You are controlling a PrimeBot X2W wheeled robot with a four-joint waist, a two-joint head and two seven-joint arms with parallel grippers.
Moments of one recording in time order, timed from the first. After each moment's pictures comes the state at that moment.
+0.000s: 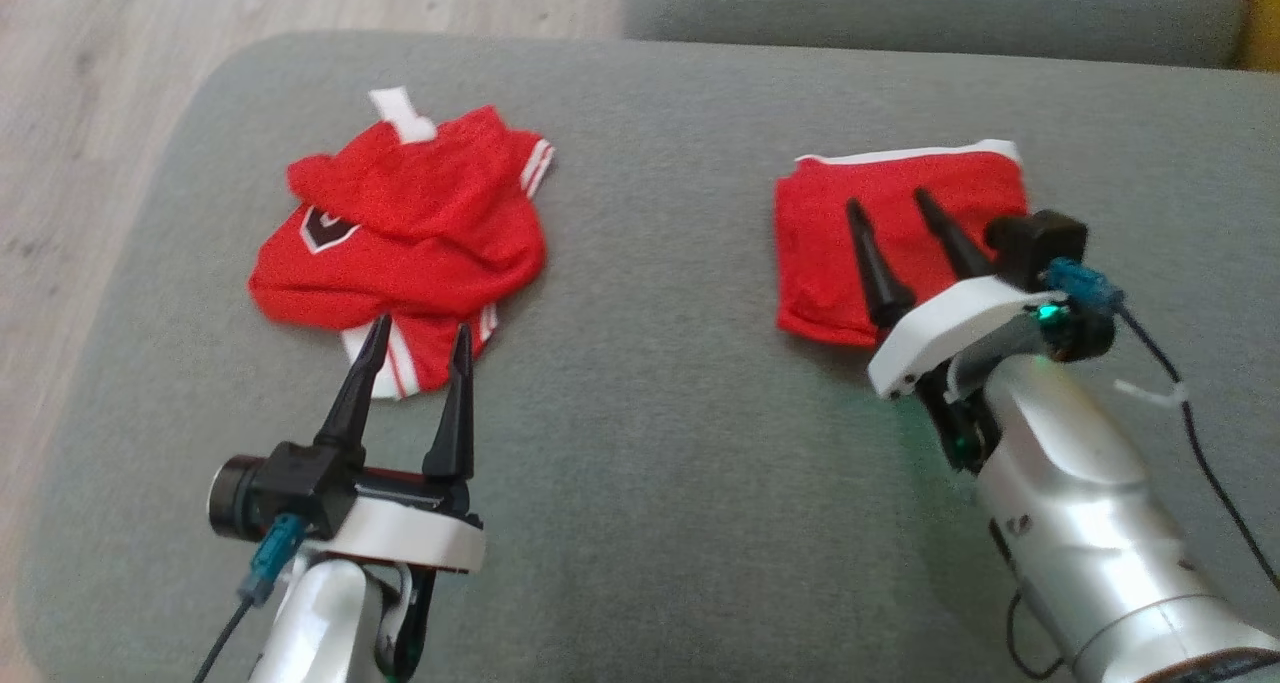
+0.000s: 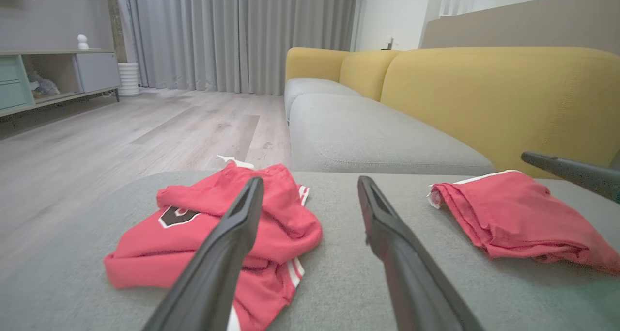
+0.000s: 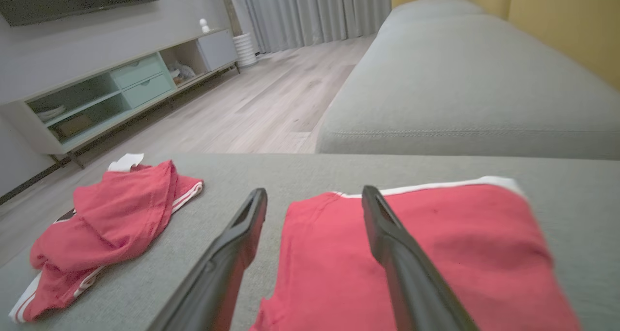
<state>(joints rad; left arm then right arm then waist) -0.20 0.05 -0.19 0.32 -0.18 -0.10 -0.26 -0.67 -0.07 0.34 0.94 0.37 0.13 -0.23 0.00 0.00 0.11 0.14</state>
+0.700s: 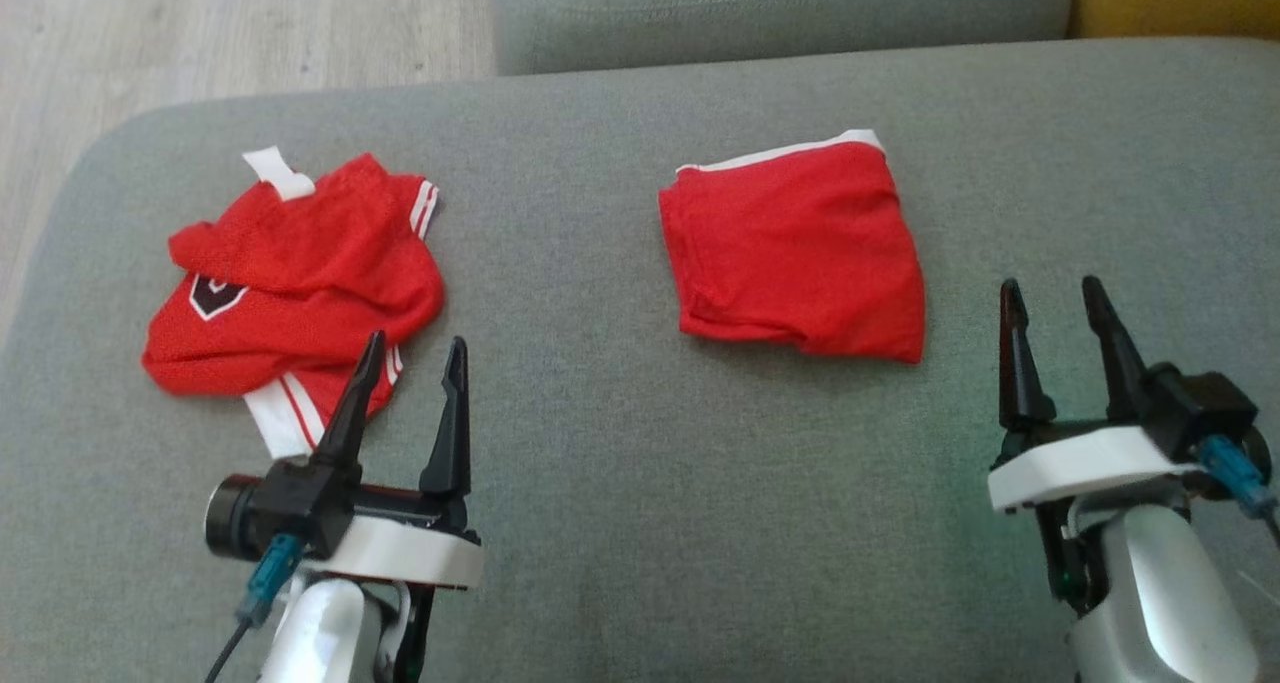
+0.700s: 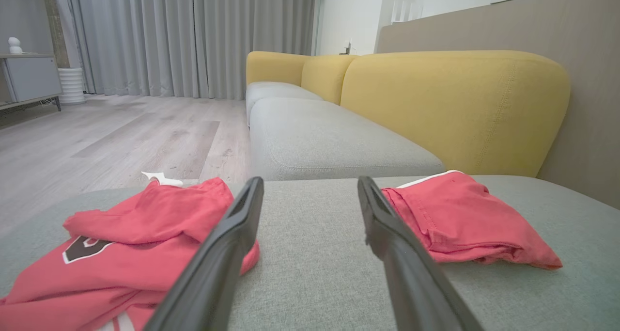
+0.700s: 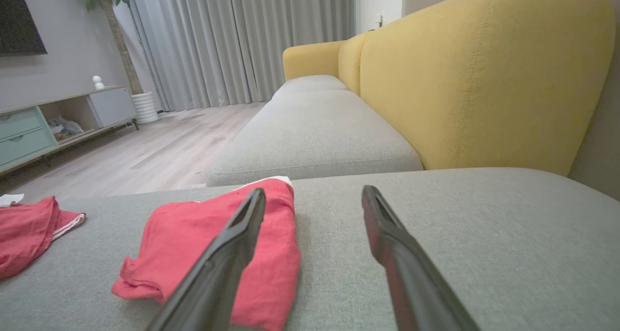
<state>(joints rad) -0.16 0.05 -0.19 0.28 -0.18 -0.08 -0.26 -0.21 -0.05 -0.04 0.38 0.09 0.13 -0.25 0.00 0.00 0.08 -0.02</state>
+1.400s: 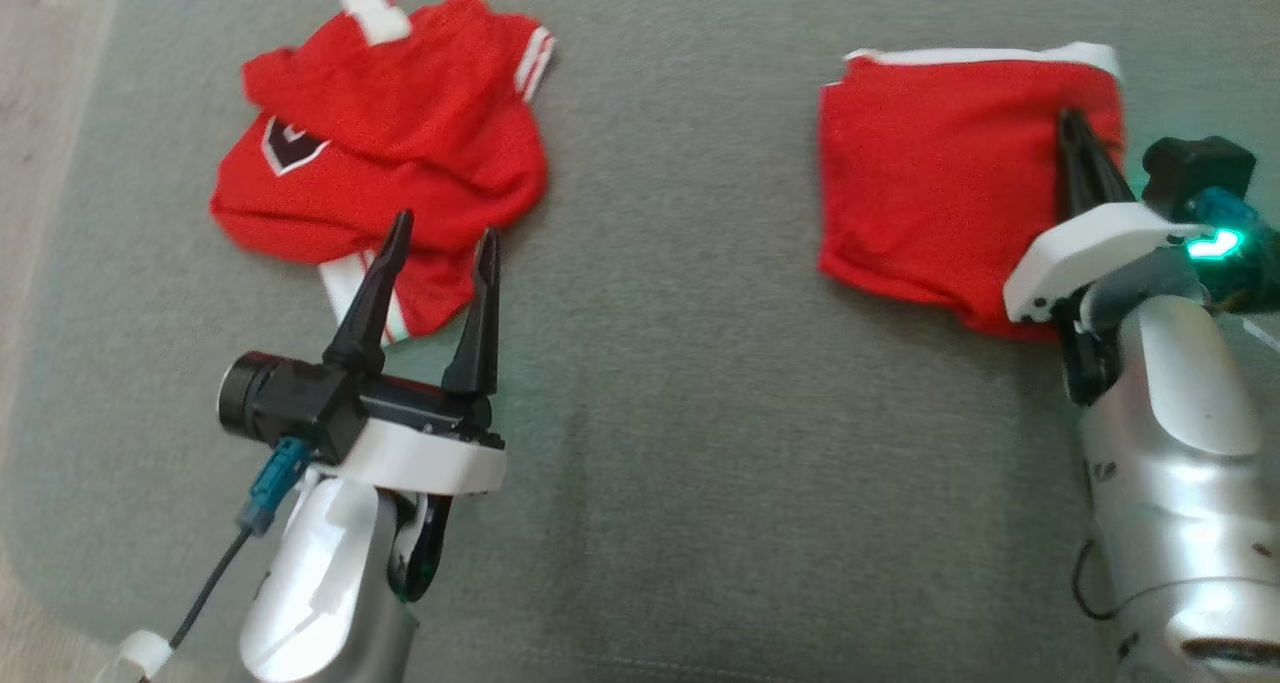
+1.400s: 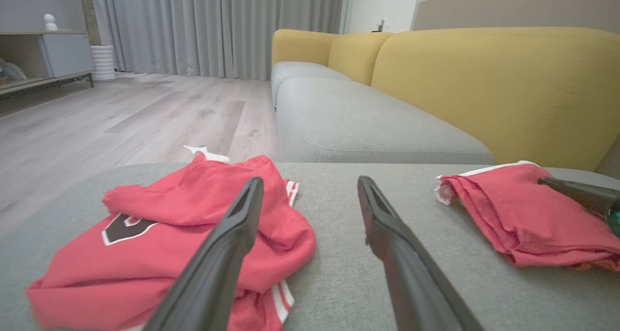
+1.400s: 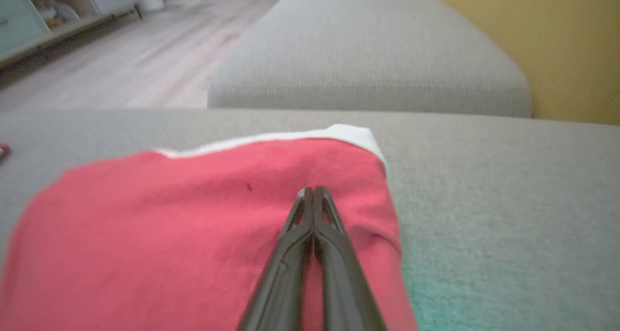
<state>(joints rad) -0.32 0.05 -0.23 0.27 -0.19 -0.11 -0.26 -0.66 -0.05 -0.17 0.74 -0.10 0.13 -0.12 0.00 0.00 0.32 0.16</state>
